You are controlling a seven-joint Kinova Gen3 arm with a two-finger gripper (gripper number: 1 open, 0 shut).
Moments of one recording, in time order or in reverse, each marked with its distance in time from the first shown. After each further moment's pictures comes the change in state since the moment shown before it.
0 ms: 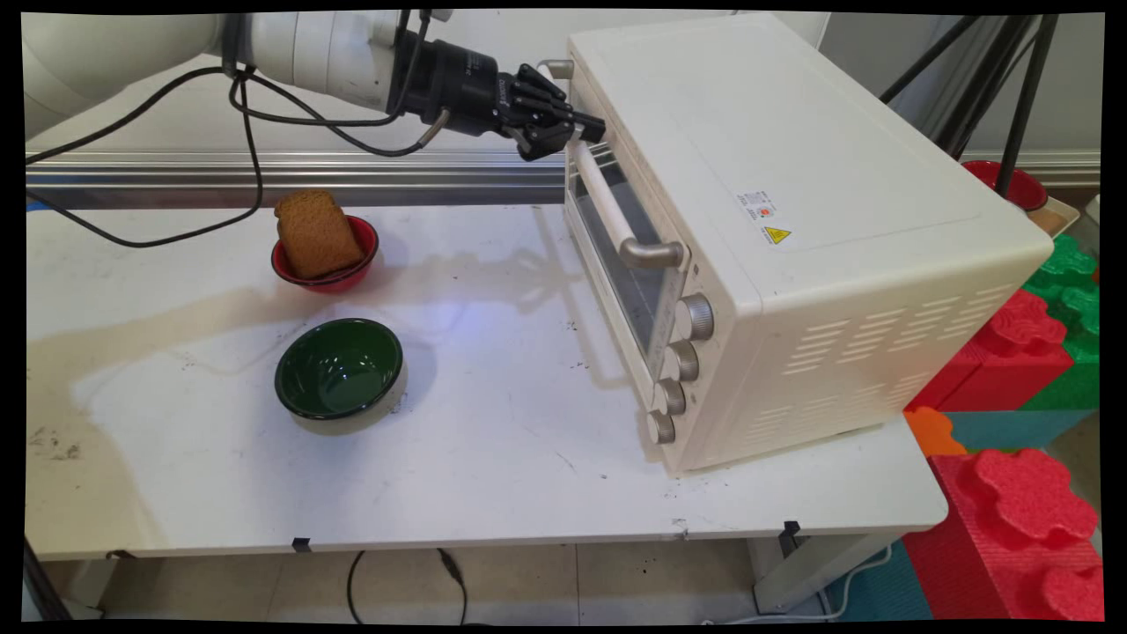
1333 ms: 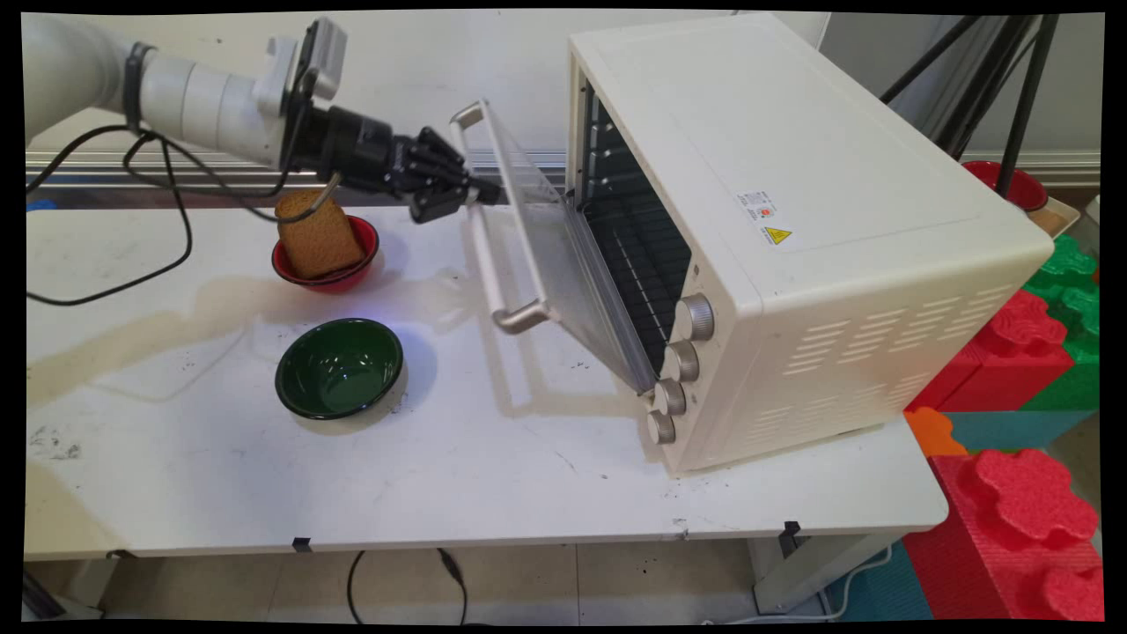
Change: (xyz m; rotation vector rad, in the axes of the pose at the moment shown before) arm -0.079 0.016 -0.085 -0.011 -0.091 0.006
